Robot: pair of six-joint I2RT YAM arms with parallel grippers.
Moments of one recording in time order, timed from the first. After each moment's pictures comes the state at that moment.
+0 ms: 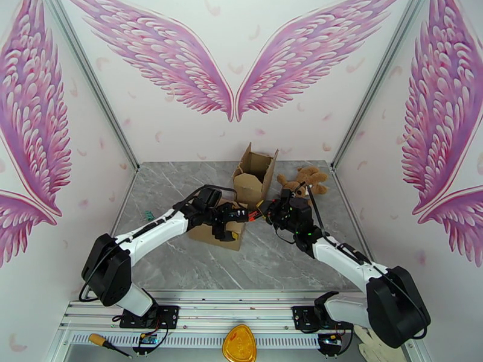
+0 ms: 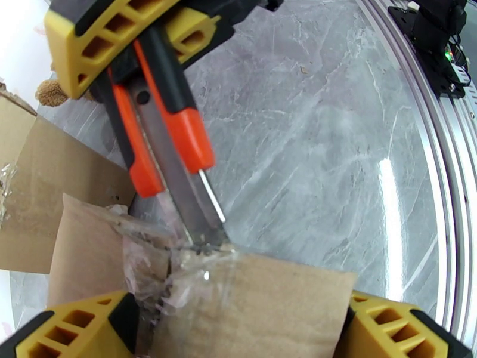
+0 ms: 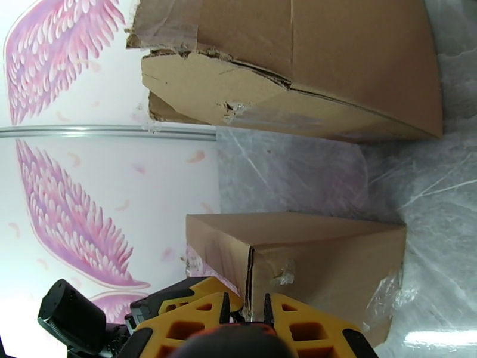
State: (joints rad) left arm -0.64 1.60 1.19 -0.47 0.46 0.82; right arm 0.39 1.21 0.61 0.27 -0.34 1.23
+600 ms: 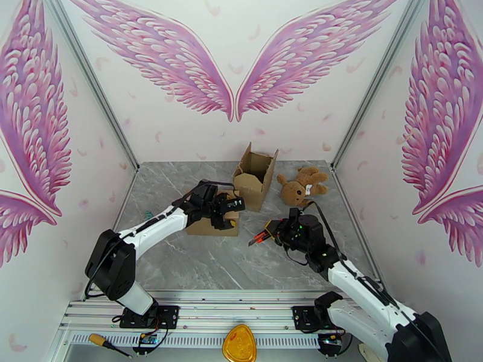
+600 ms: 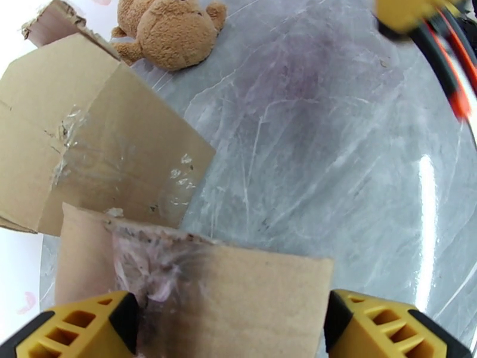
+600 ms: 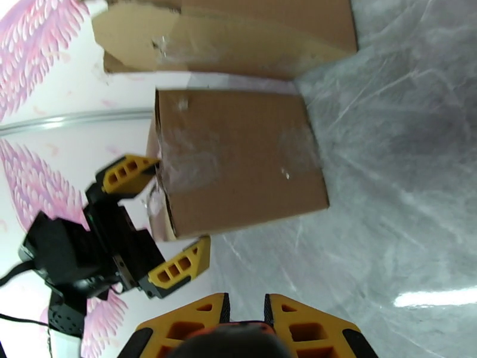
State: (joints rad) left arm -0.59 1.58 1.15 -0.35 0.36 0.81; right arm 0.31 0.88 0.48 -0.05 -0.37 1.22
